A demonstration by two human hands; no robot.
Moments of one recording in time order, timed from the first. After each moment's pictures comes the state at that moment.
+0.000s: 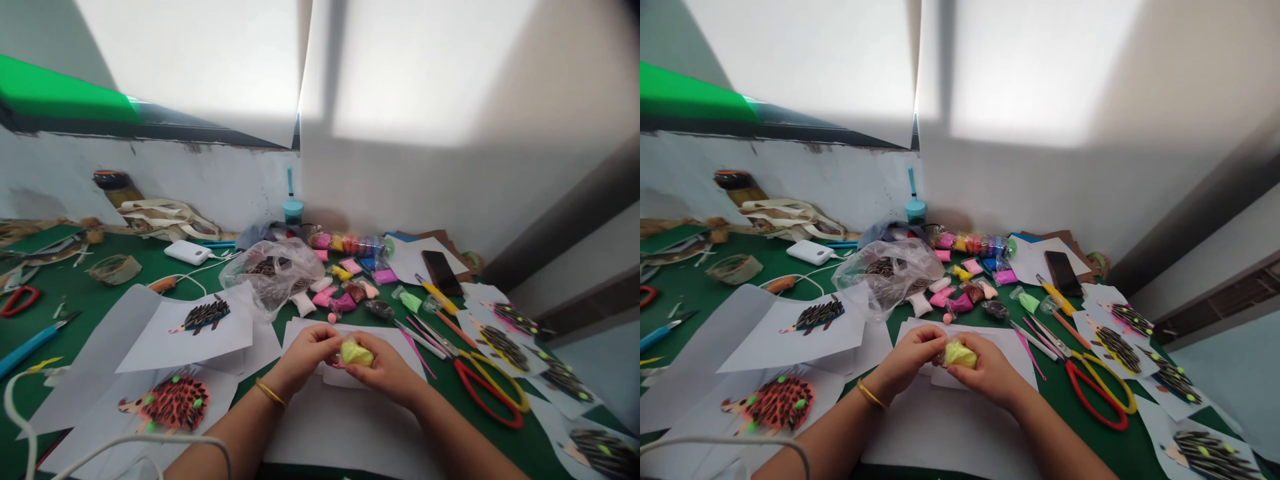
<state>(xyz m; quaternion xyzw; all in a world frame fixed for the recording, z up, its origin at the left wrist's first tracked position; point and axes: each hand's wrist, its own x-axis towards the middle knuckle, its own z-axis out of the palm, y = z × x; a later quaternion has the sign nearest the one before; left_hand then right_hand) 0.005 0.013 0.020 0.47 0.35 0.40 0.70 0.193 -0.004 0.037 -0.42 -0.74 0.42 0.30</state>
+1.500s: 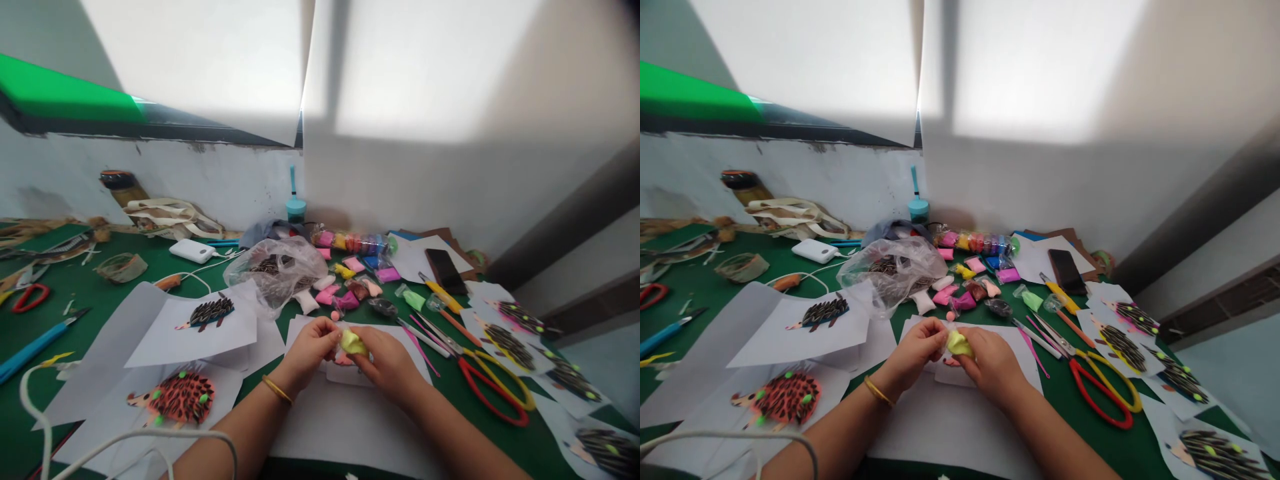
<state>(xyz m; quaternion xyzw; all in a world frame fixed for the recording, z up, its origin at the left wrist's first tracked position) 0.008 0.013 0.013 0.44 0.38 0.44 0.68 0.198 -0.003 0.011 -0.45 -0.83 0.18 0.26</state>
